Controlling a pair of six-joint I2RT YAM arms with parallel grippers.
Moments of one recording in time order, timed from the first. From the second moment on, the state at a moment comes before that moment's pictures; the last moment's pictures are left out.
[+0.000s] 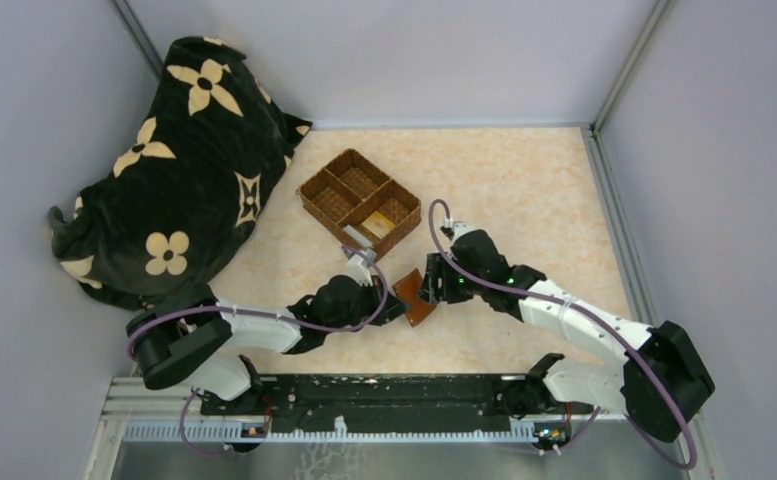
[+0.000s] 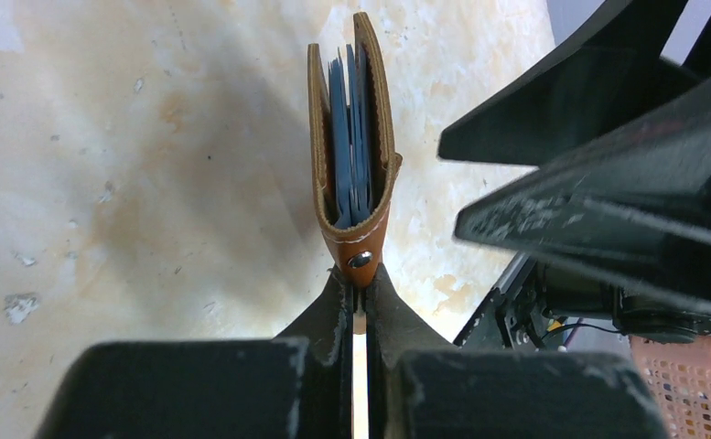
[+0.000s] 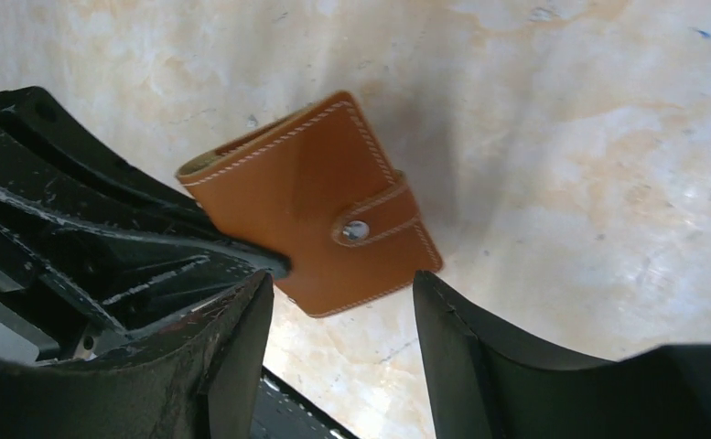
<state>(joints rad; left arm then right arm) -1.01 1.46 0.36 0.72 -0.04 -0.91 0.67 1.10 0.62 -0.28 -0.16 0.54</state>
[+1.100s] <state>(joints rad) -1.00 1.47 0.37 0.77 0.05 -0.91 0.73 1.25 0.66 -0.24 -0.07 0.59</state>
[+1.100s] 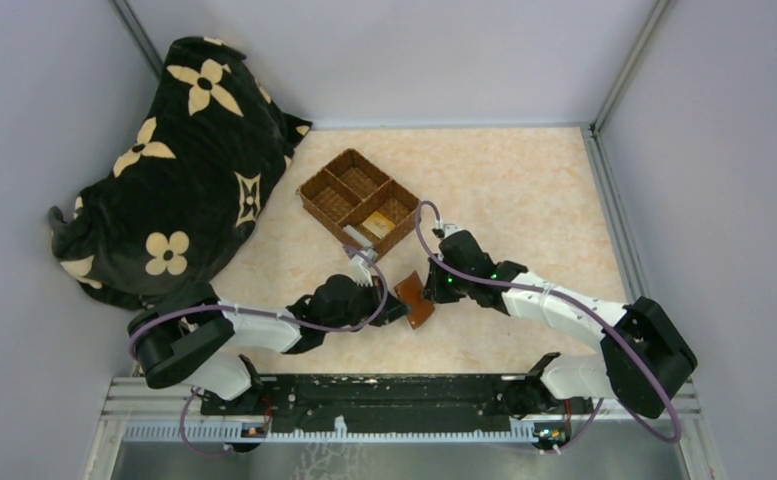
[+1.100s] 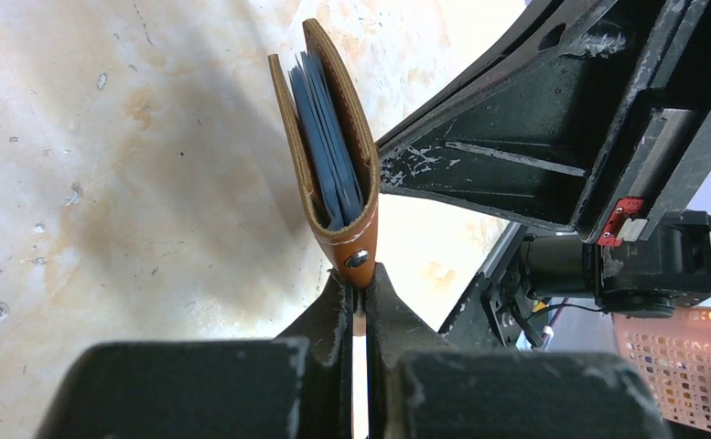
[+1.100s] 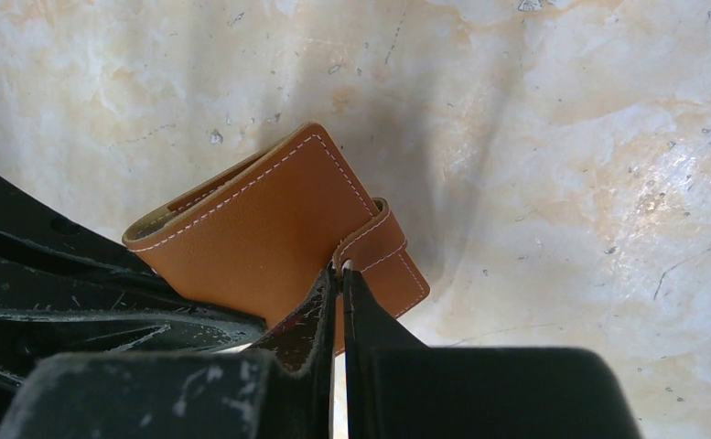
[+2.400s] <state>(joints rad) -1.01 1.40 0.36 0.77 0.08 -0.89 0.56 1.02 0.72 -0.46 -0.05 0.48</state>
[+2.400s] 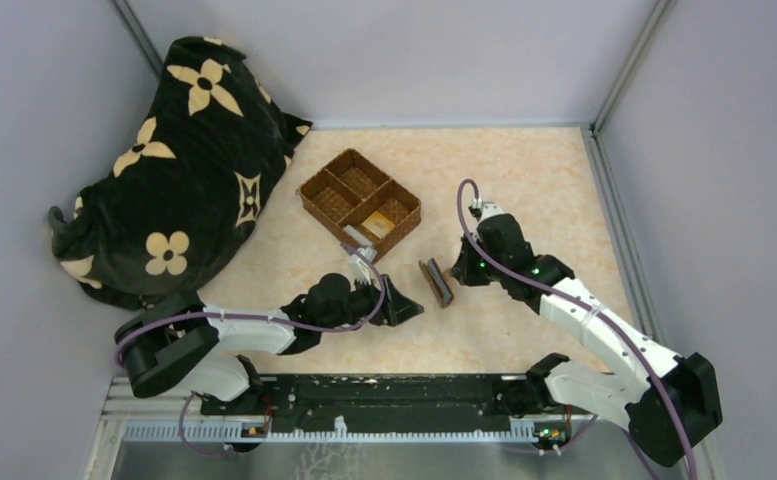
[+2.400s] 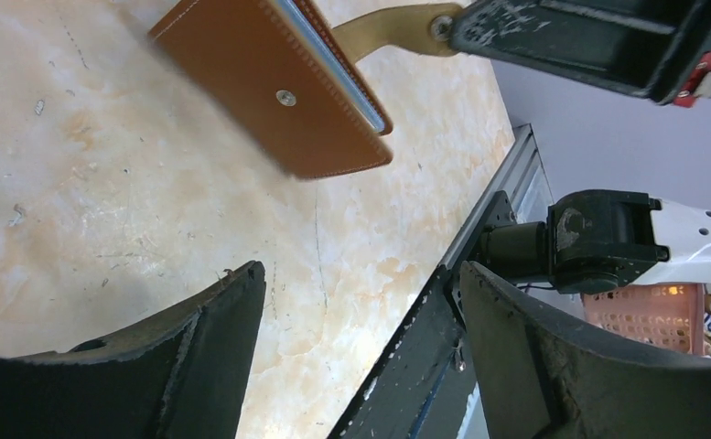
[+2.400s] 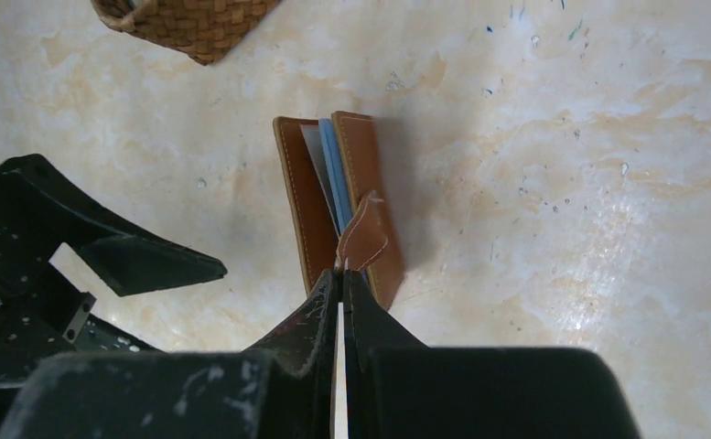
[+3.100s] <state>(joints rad) -1.01 1.40 0.37 0.76 0.09 -0.89 0.30 1.08 0.72 -0.46 -0.02 0.44</state>
